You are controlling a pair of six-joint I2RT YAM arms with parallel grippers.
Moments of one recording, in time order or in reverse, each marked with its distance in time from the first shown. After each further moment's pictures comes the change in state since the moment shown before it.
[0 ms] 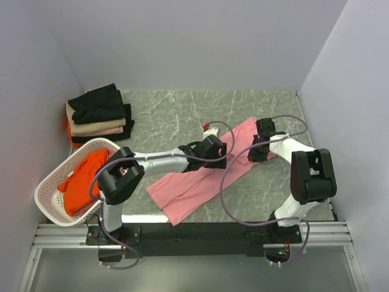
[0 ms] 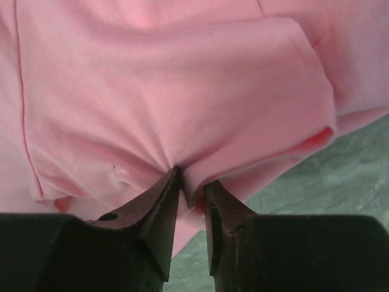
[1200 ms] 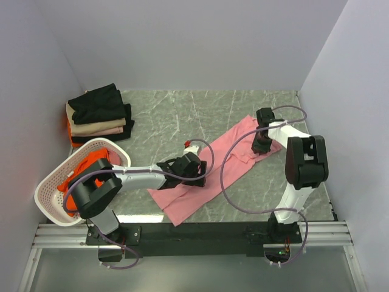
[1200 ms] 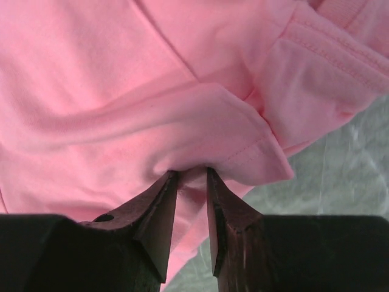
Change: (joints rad) left arm 0.003 -0.262 -0.443 0.087 0.013 0.049; right arm -0.037 0.154 0.202 -0.130 0.137 -0.034
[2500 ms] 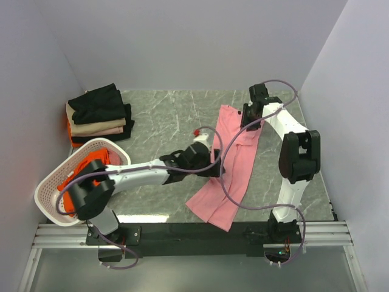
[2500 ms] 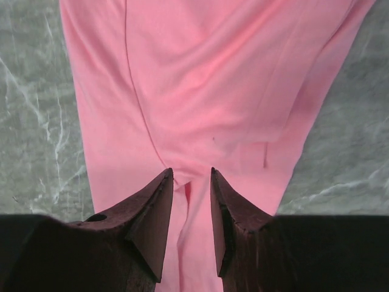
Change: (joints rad) left arm -0.054 0.011 0.201 0.047 0.126 -0.107; right arm 0.068 0.140 0.459 -0.145 -0.186 -0.132
